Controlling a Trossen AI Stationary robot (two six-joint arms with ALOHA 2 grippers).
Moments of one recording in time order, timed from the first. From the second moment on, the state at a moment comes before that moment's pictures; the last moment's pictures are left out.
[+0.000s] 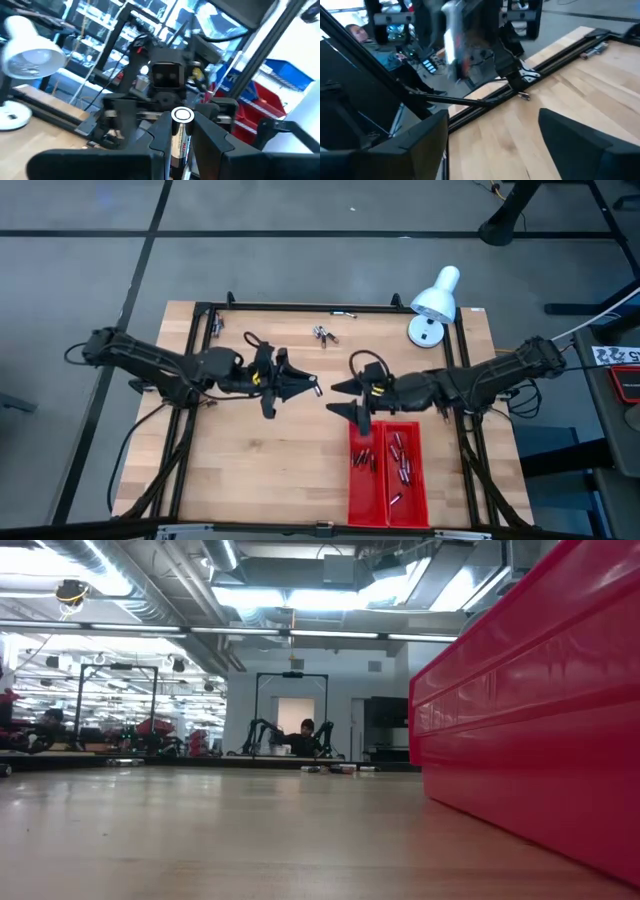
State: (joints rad) left arm -0.23 1.23 0.97 0.41 -0.22 -0.48; right arm 0.32 1.39 1.21 -0.01 0.35 0.63
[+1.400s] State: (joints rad) left arm -0.23 1.38 0.97 0.49 -0.26 -0.62; right arm 0.29 1.41 1.21 -0.02 0.26 0.57
